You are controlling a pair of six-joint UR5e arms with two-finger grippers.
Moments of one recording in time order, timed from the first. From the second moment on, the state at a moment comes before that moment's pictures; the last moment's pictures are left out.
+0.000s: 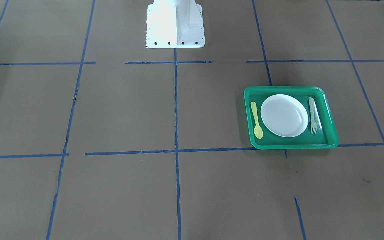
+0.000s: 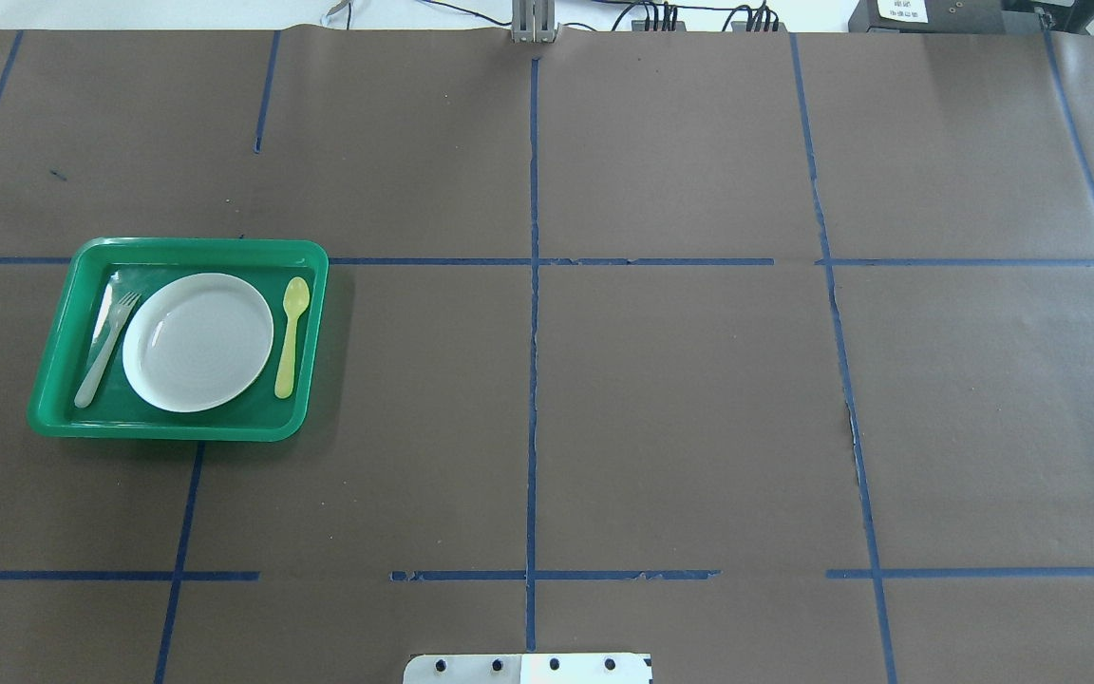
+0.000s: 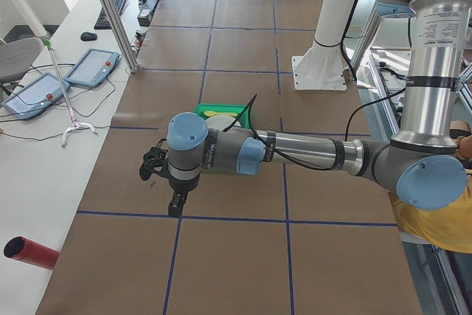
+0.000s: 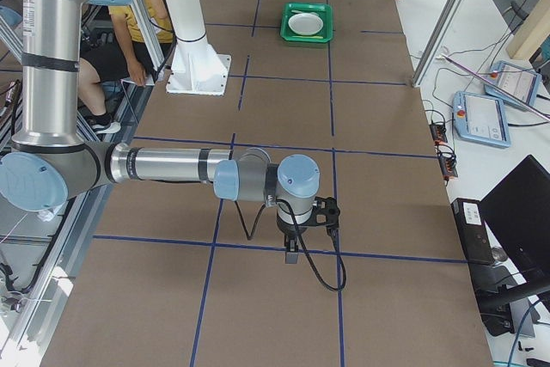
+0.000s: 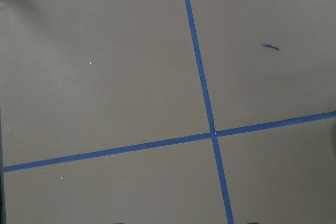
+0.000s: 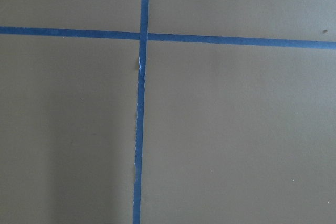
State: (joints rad) left arm -1.65 -1.61 -1.65 -1.65 -2.29 0.10; right arm 1.60 -1.69 1.72 -1.63 2.29 -0.06
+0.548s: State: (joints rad) left arm -1.66 -1.60 -1.64 -1.62 -2.31 0.11; right arm 1.60 -1.69 1.72 -1.63 2.29 -0.06
